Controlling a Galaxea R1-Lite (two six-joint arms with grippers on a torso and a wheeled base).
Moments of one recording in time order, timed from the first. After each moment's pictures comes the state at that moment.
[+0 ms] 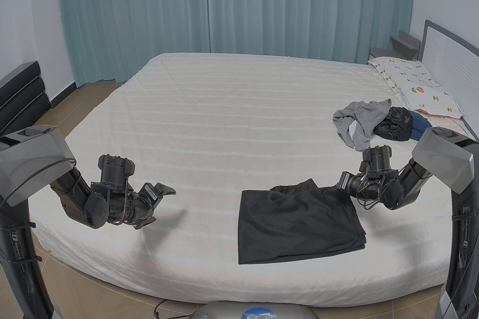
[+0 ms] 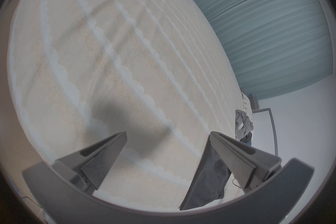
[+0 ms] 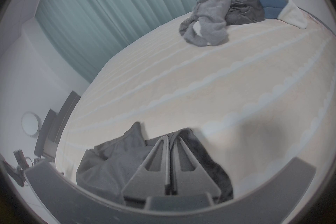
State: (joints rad) left arm -0.16 2.19 -0.79 -0.64 -0.23 -0.97; right arm 0.14 2.40 -1.07 -0.71 0.08 0.51
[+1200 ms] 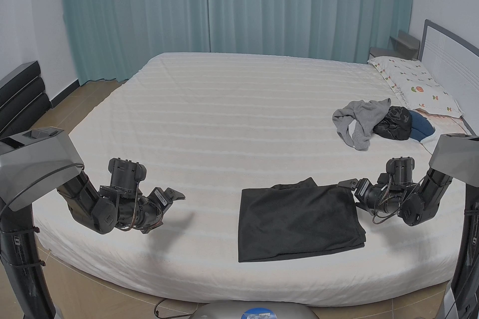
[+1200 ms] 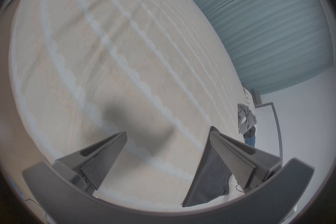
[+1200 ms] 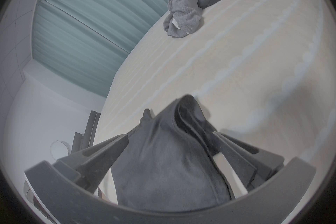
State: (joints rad) left arm -0.23 2.19 -0.78 -0.64 -0.18 -0.97; right arm 0.06 2.31 -0.76 -0.97 0.29 0.75
